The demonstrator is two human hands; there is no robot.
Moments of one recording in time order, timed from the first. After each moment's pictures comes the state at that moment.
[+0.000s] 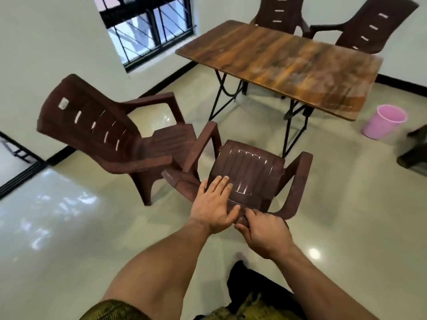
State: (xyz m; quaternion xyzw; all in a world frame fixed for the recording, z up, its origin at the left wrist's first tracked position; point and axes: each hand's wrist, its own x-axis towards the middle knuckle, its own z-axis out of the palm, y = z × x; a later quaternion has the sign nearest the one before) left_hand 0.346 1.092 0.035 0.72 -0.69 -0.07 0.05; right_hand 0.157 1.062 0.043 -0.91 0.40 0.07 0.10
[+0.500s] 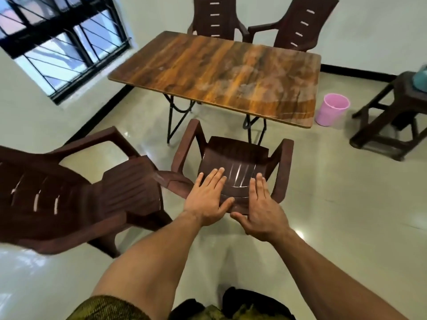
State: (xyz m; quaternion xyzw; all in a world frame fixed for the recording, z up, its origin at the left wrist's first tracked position) left_hand 0.355 0.859 0.038 0.62 -0.78 -0.11 0.00; right_hand 0.154 0.864 0.047 -0.81 0.57 0.03 0.13
